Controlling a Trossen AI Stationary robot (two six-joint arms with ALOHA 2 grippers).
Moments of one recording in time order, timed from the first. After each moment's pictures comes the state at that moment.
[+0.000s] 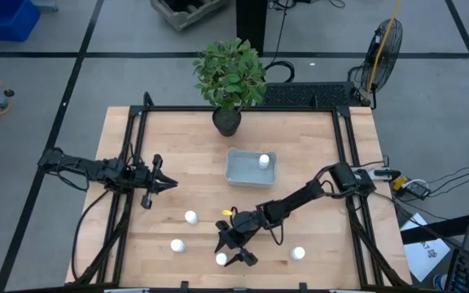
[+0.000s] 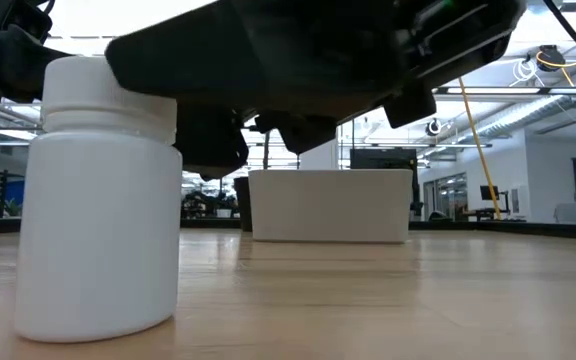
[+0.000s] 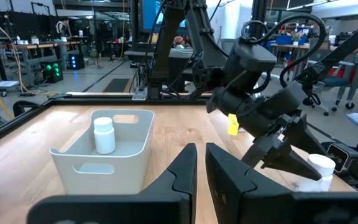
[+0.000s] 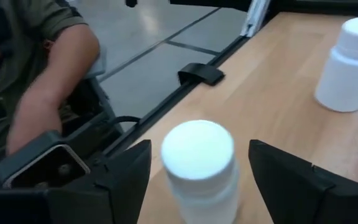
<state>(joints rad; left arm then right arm) -0.25 0.08 0.01 0.08 -0.11 -0.04 0.35 2.21 1.26 0.57 -0.42 0.03</state>
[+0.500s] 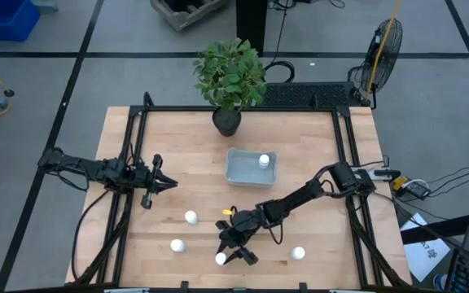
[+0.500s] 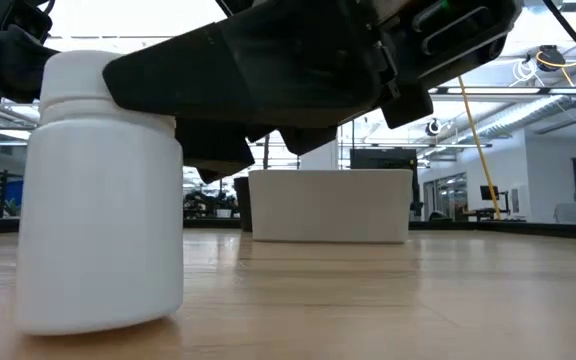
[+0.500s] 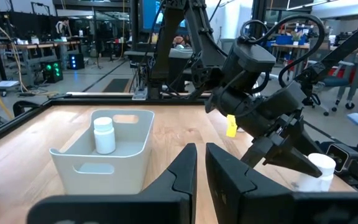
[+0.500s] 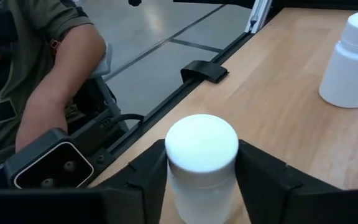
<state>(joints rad) -0.25 0.08 0.01 0.08 -0.11 -0.04 0.35 2.21 1.26 0.55 -0.45 0.04</state>
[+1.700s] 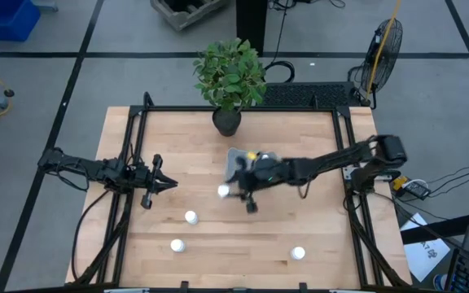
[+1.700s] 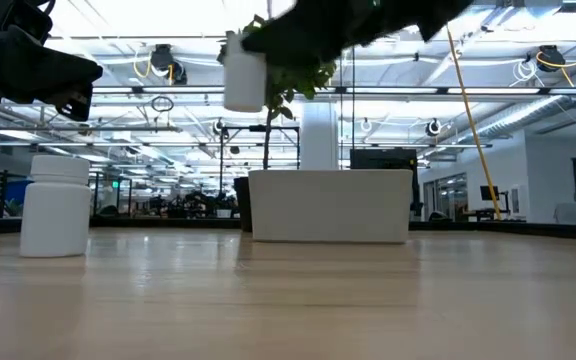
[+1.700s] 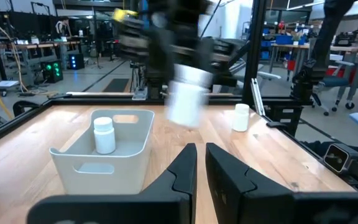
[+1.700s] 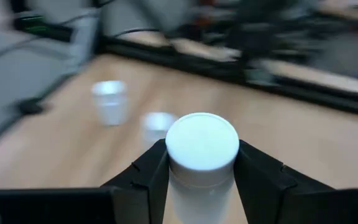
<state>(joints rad) -0.25 0.08 0.01 0.08 -0.11 -0.04 0.09 1.66 1.03 0.29 -0.05 -0.15</state>
